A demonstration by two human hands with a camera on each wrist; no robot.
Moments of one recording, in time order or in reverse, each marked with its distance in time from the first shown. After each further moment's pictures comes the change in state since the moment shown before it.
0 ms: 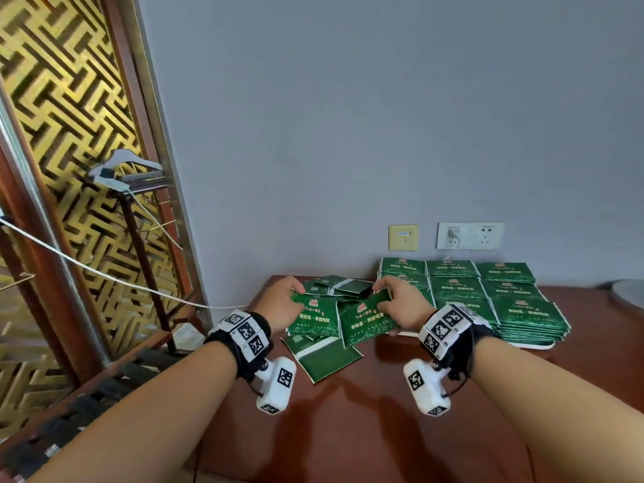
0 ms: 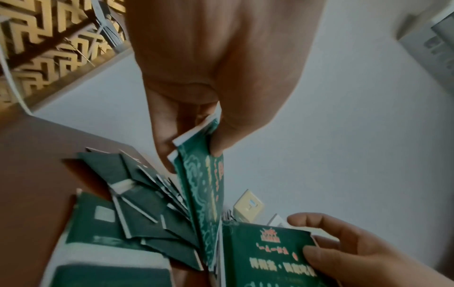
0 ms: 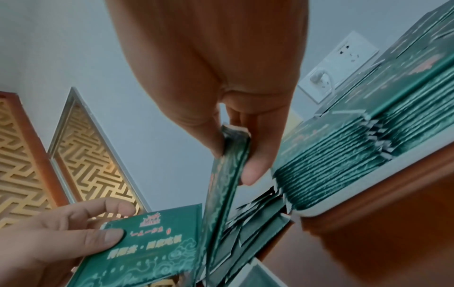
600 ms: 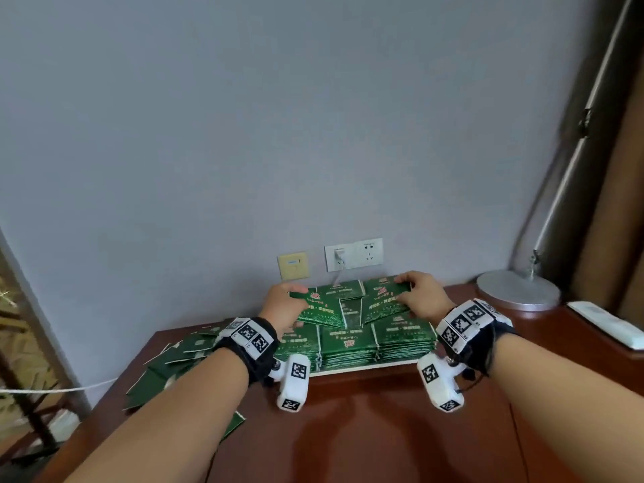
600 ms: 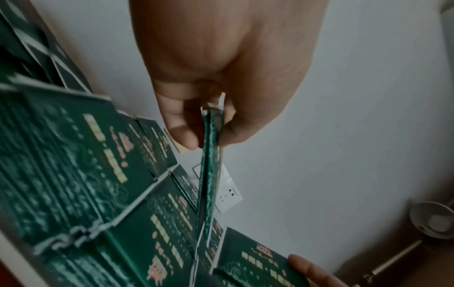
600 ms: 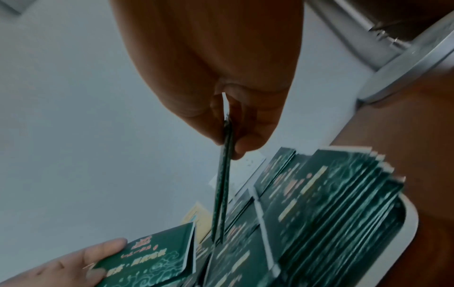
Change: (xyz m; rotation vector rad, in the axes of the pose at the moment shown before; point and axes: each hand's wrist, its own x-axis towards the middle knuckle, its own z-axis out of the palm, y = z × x) left_hand 0.083 0.194 0.171 -0.430 -0.102 0.022; right_hand -0.011 0.147 -0.218 0.106 0.402 0.178
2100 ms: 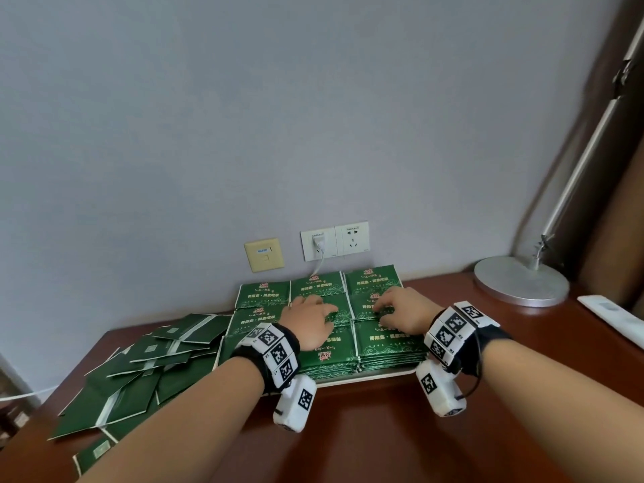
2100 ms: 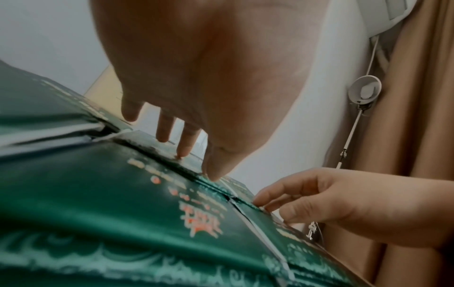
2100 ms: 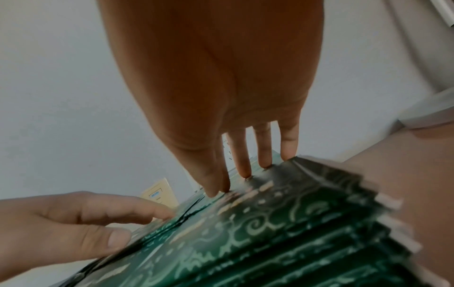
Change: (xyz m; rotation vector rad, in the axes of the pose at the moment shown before) left_hand 0.059 -0.027 0.097 1.112 -0.496 0.246; right_hand 0.059 0.047 0.006 -0.625 -0.407 -0.141
